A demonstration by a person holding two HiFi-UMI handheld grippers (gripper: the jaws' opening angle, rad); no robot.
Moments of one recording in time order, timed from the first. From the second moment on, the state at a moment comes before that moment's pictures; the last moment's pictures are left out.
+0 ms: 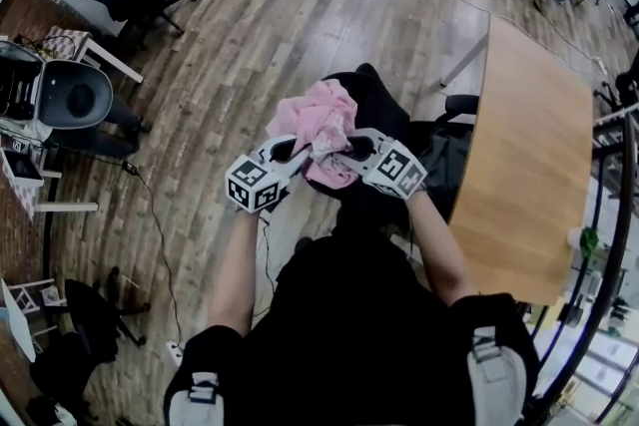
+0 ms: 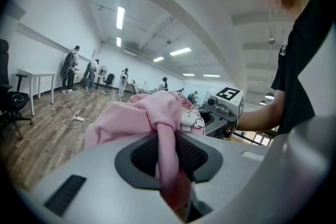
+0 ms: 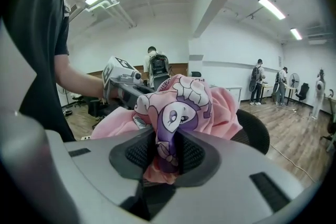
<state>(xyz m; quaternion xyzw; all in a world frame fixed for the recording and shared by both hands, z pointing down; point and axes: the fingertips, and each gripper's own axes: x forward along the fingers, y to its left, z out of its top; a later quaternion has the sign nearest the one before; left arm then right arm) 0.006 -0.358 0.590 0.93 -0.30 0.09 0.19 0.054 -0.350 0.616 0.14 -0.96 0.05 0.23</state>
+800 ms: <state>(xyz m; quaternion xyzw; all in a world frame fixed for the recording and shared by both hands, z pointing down) -0.021 -0.333 0.522 0.95 -0.28 0.02 0.16 0.016 -0.326 0.556 0.17 -0.97 0.03 0.14</state>
